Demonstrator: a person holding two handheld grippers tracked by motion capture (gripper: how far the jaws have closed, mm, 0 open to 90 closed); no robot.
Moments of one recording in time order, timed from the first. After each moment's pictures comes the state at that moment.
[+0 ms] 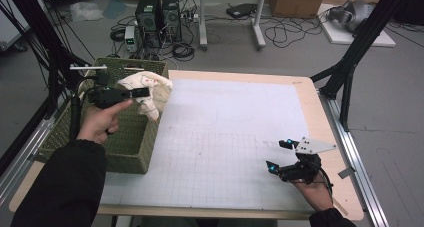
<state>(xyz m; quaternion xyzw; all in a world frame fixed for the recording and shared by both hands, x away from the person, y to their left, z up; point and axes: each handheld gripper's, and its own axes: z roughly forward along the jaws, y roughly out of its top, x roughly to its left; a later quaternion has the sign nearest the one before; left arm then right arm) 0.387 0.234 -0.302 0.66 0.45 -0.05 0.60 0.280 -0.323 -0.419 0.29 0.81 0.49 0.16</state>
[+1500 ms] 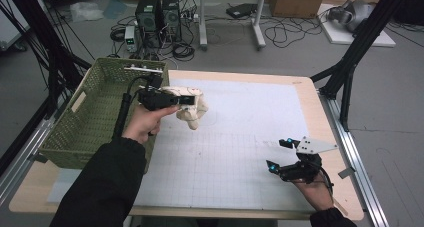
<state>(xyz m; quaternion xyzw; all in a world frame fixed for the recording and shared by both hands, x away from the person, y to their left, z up) 0.398 0.123 -0.309 0.72 0.38 -0.09 0.57 0.280 -0.323 -0.416 0.28 0.81 0.49 0.17</state>
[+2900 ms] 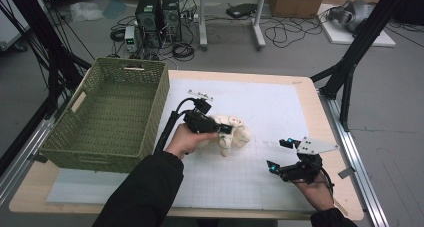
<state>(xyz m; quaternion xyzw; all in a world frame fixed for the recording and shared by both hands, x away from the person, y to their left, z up) 0.386 0.015 -0.373 0.79 0.32 -0.14 0.50 0.279 -0.324 -0.415 0.28 0.81 0.49 0.17</state>
